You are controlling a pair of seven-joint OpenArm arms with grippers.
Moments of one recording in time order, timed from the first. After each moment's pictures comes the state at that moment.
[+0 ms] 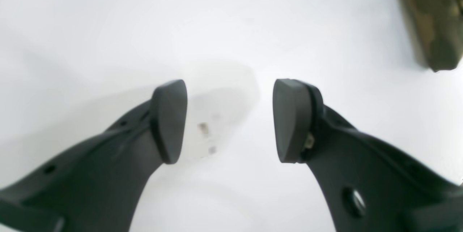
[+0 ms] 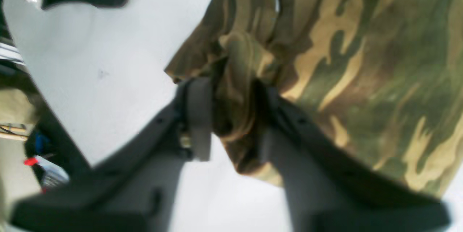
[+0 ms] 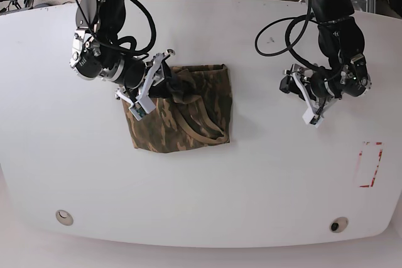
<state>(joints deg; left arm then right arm) -7.0 -7.9 -21.0 84.5 -22.7 -42.8 73.2 -2.9 1.1 10.4 105.7 36.9 41.0 -73.5</state>
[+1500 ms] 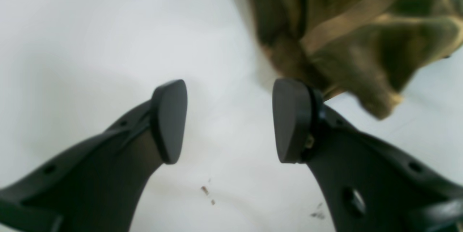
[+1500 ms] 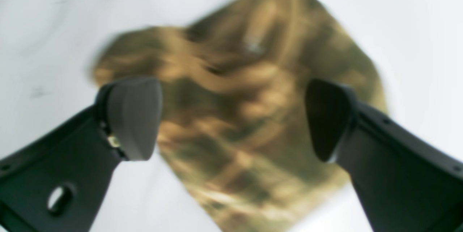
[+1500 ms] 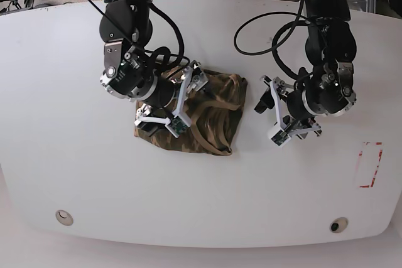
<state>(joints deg) -8.2 -7.7 -2.4 104.0 -22.2 -42.8 73.2 2.8 -2.2 2.2 108.5 15.1 41.1 -66.5</state>
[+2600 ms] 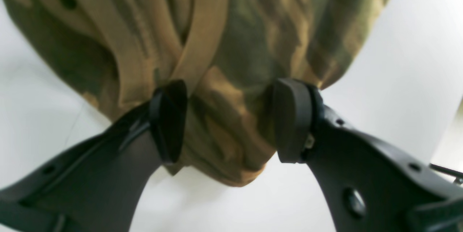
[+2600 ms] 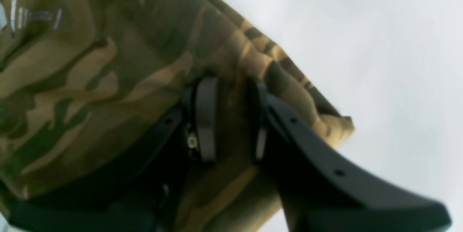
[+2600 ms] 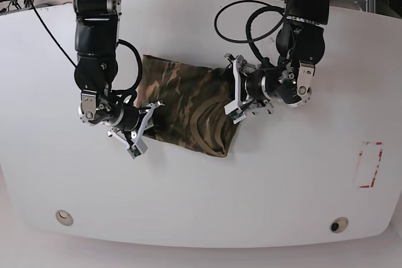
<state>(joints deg) -7.9 -6.0 10.1 85.9 -22.6 -42.8 64.4 18.6 10.3 3.3 63.3 15.4 40.9 -43.4</state>
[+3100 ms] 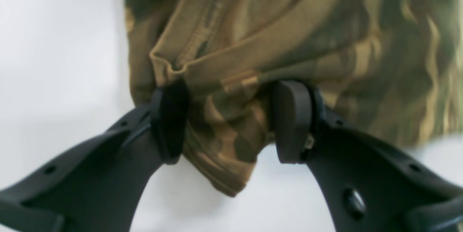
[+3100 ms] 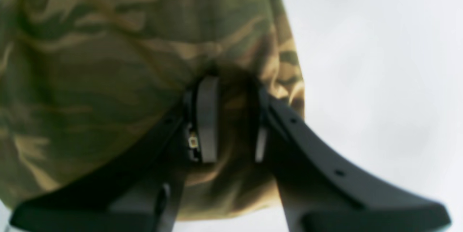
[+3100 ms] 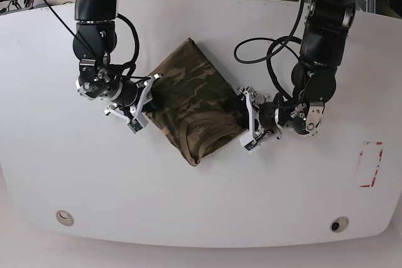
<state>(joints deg) -25.5 -11.4 16.2 59.1 -24.8 -43.9 48.8 5.0 8.0 3.6 81.7 15.0 40.3 -50.6</state>
